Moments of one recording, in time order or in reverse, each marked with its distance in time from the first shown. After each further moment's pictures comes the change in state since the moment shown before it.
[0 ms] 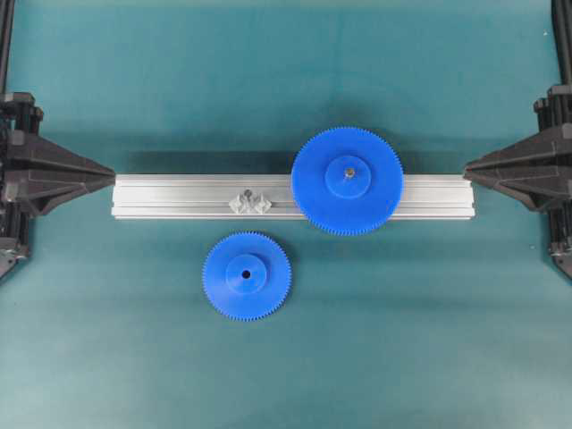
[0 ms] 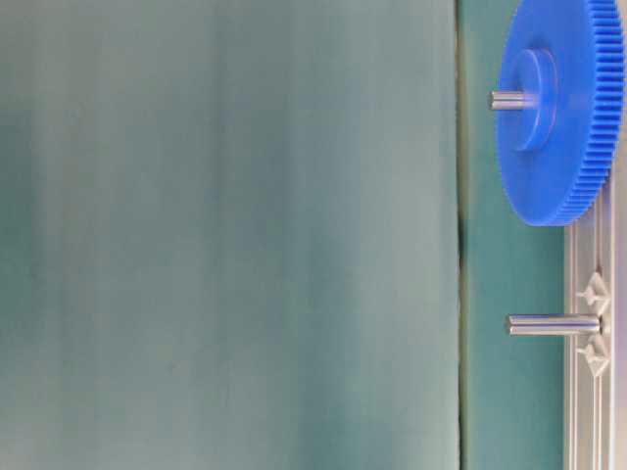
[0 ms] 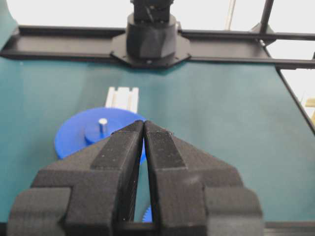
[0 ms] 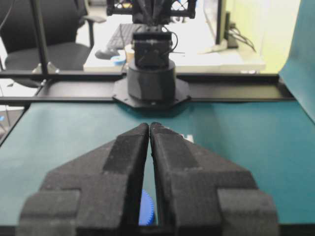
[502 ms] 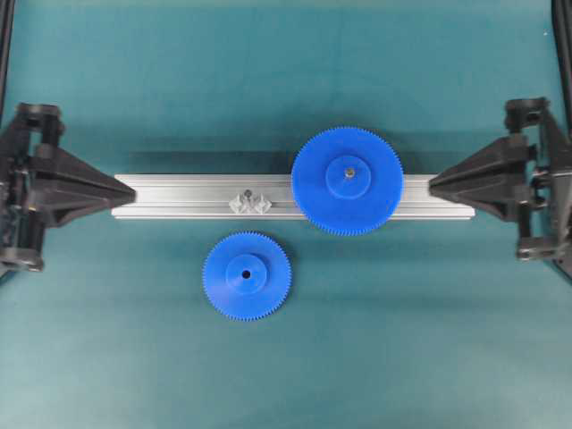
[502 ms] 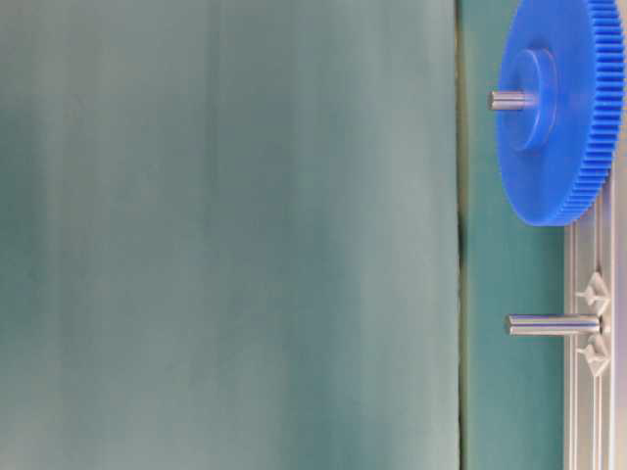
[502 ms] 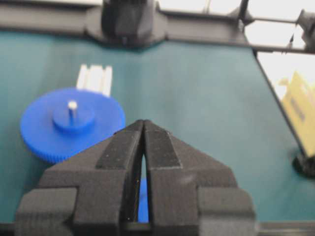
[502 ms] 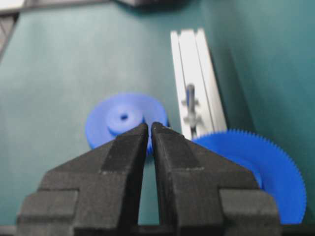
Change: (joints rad) left arm -0.051 0.124 -0.109 0.011 0.123 -0.087; right arm 0.000 0.167 -0.124 0.086 0.330 0.040
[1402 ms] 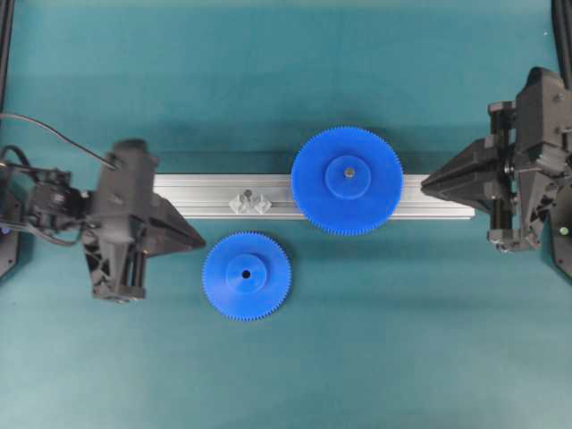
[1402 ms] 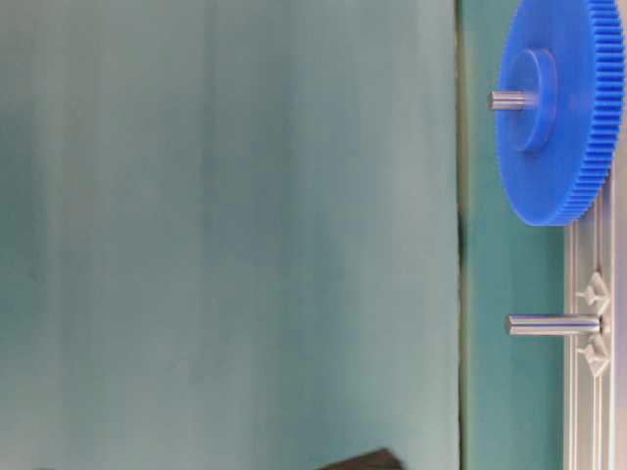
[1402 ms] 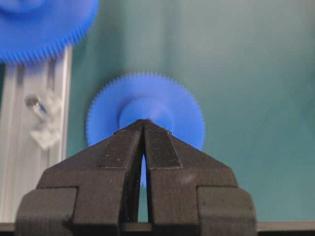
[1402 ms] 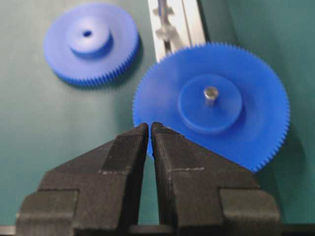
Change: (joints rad) left arm -0.063 0.442 -0.245 0.002 0.331 -0.018; right arm -0.075 0.081 -0.046 0.000 0.250 0.005
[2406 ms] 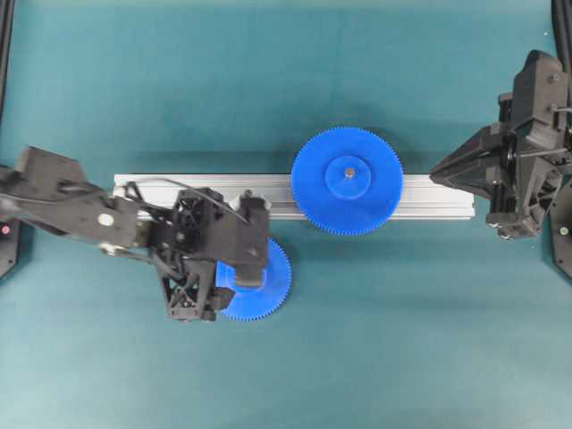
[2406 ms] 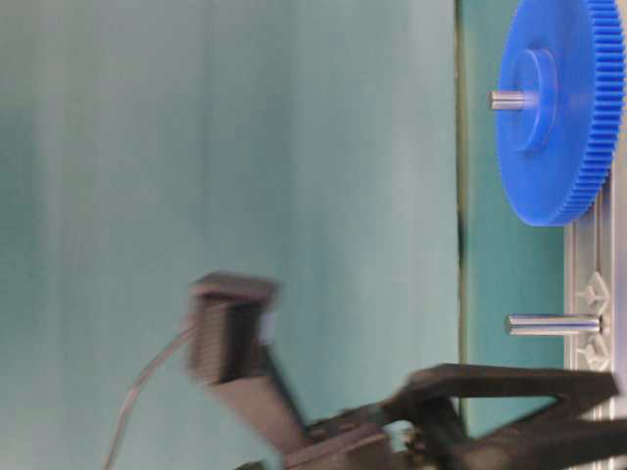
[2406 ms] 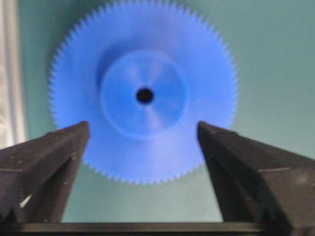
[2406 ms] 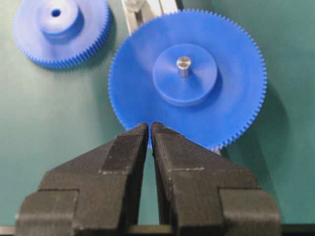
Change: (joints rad) left arm -0.020 0.437 -0.245 0.000 0.235 0.017; right arm -0.055 -0.006 -0.011 0.000 0.092 0.043
